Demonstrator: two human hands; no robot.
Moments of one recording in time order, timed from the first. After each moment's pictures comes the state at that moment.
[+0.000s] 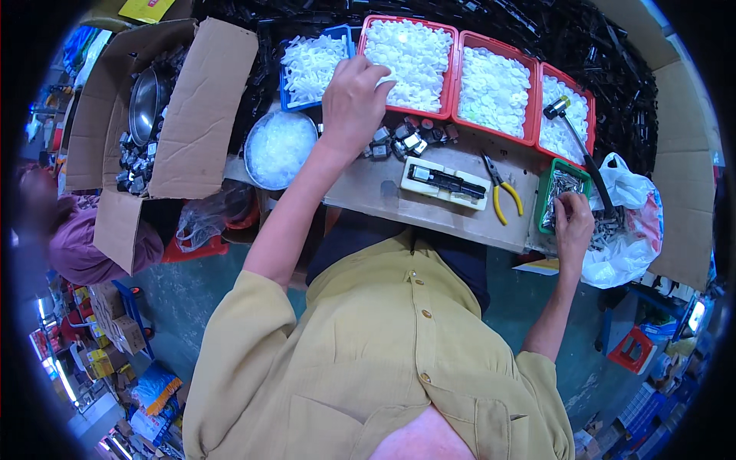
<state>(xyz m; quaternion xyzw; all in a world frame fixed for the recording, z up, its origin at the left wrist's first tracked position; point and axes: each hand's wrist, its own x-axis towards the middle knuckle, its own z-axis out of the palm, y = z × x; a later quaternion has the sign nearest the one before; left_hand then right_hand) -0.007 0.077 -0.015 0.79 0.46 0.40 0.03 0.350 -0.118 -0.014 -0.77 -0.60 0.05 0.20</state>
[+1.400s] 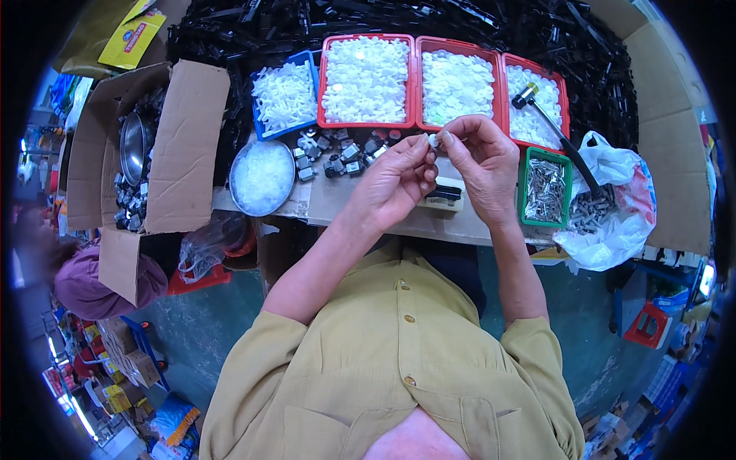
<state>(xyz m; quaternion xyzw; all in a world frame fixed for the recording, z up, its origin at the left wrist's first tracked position) 0.052 -0.004 -0.018 0.10 0.18 0.34 0.92 0.211 -0.035 0.020 -0.50 -0.53 0.38 0.58</state>
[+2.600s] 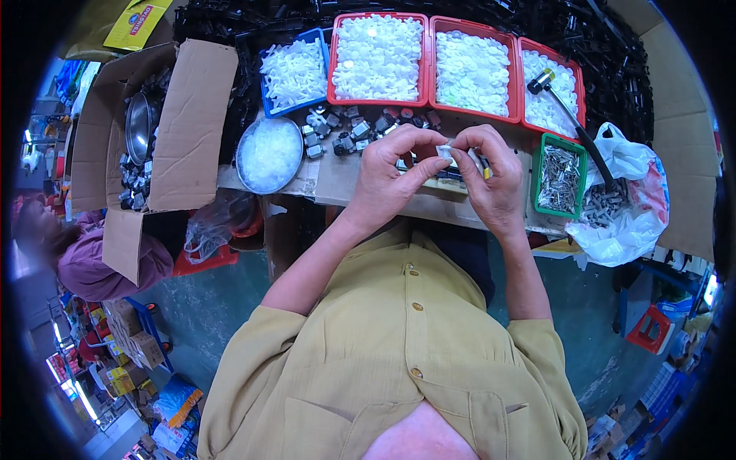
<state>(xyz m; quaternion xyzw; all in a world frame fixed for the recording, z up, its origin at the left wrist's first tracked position) 0.035 -0.026 0.002 0.67 0.36 0.41 0.51 0.210 -0.060 0.013 -0.50 -0.67 0.21 0.50</state>
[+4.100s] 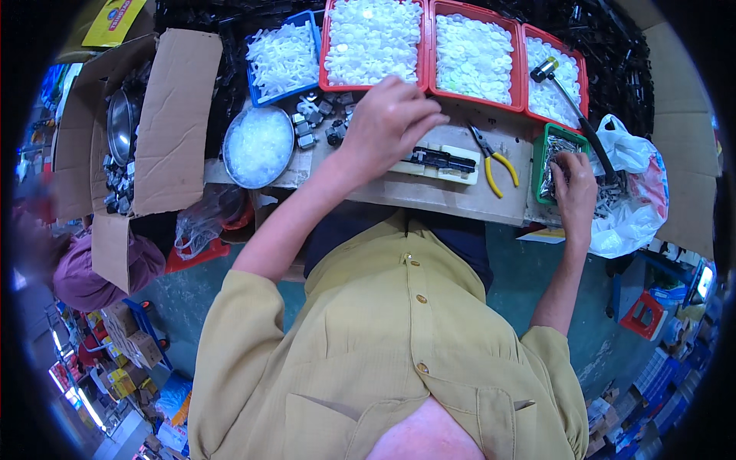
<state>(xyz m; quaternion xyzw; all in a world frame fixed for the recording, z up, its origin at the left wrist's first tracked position) 0.035 0.033 -0.017 0.87 0.27 0.36 0.19 0.346 -0.107 -0.008 -0.76 -0.62 0.03 0.21</state>
